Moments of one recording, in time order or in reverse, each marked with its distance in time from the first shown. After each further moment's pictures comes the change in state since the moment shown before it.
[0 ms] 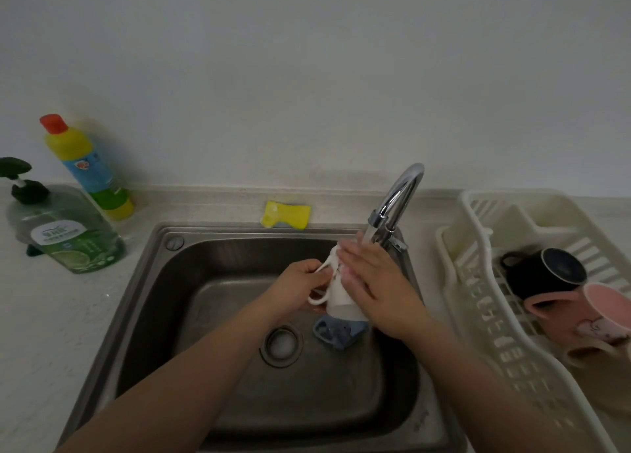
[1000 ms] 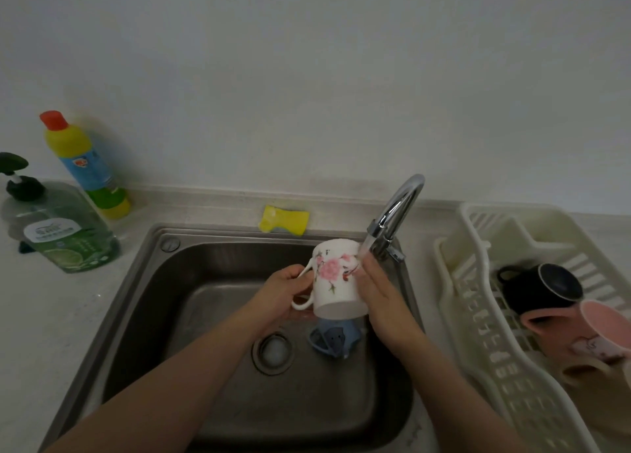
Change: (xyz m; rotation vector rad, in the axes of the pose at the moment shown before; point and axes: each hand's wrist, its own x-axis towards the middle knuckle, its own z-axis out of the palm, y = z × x) left_hand -0.001 -0.011 -0.015 -0.200 0.031 -0.031; right_hand -0.009 -0.017 0.003 0.708 0.015 0.446
